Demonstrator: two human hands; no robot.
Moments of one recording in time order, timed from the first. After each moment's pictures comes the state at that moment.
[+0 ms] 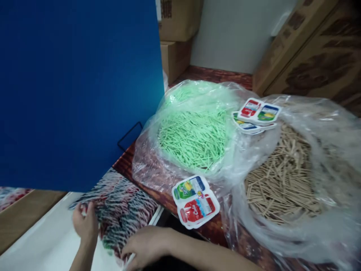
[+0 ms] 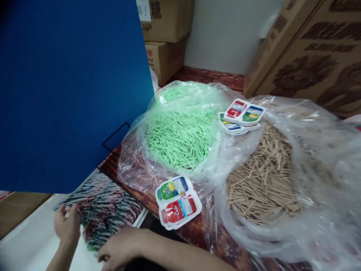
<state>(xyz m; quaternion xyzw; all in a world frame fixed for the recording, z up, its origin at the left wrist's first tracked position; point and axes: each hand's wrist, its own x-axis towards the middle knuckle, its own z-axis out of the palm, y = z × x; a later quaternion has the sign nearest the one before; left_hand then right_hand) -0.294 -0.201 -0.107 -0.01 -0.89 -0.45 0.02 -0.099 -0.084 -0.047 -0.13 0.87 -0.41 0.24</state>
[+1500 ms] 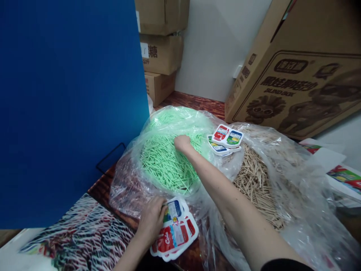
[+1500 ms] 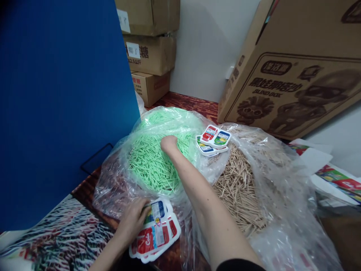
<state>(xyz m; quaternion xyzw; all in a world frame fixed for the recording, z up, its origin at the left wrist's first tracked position) -0.109 -0.025 -0.047 -0.59 -0.71 -0.30 -0.25 -0.082 0.261 0.035 0.49 0.86 -0.06 0.10</state>
